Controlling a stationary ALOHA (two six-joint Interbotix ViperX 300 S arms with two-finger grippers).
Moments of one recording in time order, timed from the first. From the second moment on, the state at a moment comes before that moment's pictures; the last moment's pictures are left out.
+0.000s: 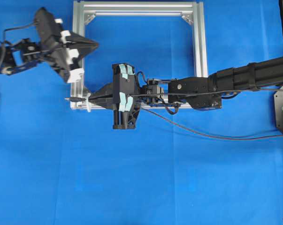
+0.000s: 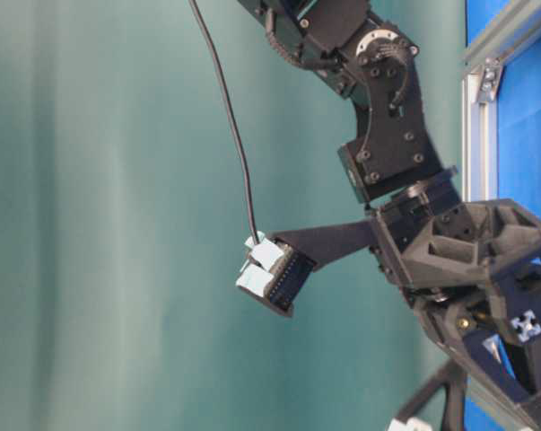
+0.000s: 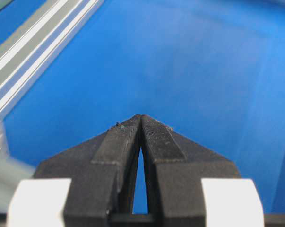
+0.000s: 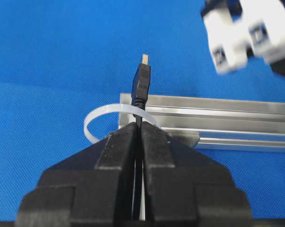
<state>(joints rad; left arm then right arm) 0.37 0.00 1.12 -0.08 -0.79 -0.01 -0.03 0.42 0.38 -0.01 -0.46 0.07</state>
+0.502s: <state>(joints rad) 0.39 -0.13 1.26 -0.08 -0.79 -0.01 -0.03 0.42 0.38 -0.01 -0.46 0.07</state>
